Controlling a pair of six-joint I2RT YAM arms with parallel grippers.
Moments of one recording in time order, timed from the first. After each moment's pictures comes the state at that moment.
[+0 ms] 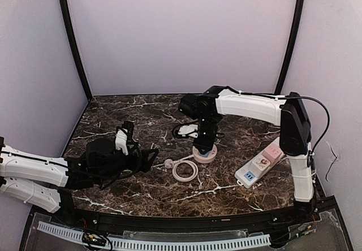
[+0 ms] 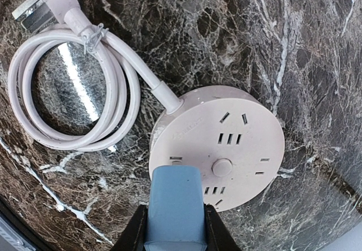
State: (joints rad) left arm -1.04 1.11 0.40 0.39 -0.38 -0.42; right arm 0.89 2.14 1.87 -1.23 0.07 -0.37
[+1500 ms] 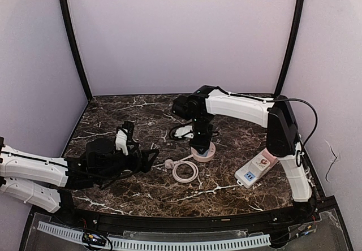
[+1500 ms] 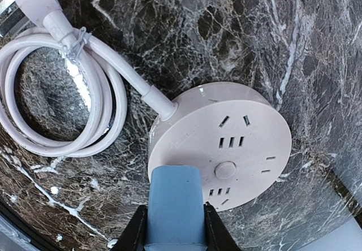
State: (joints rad) left arm -1.04 1.11 0.40 0.39 -0.36 -0.43; right arm 0.90 2.28 2.06 -1.36 0.11 -0.39
